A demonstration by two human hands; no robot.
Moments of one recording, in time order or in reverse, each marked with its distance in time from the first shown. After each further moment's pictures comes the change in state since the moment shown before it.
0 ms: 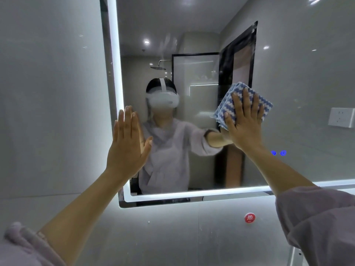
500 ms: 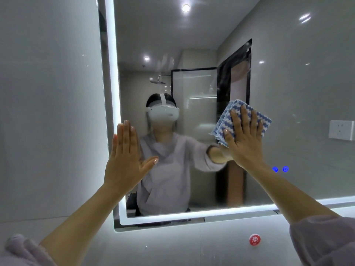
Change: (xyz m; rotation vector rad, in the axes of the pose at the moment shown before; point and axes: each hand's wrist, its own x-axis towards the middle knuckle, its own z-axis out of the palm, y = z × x) left_hand 0.014 -0.004 0.012 0.072 -0.008 0.016; right_hand -0.001 0.007 0.008 -0.010 0.041 -0.030
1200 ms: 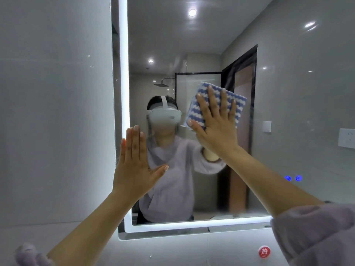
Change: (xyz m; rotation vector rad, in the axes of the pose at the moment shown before) left_hand -0.001 0.000 0.014 0.002 0.034 -0.001; right_hand 0.054 -0.104 0.000 -0.142 0.070 -0.244
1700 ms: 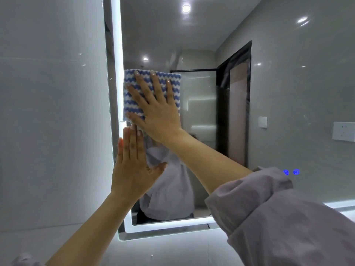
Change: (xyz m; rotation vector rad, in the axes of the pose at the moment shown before) left_hand 0.006 0.003 -0.003 0.004 -0.011 -0.030; right_hand 0.055 -0.121 -0.010 0.001 -0.002 -0.215
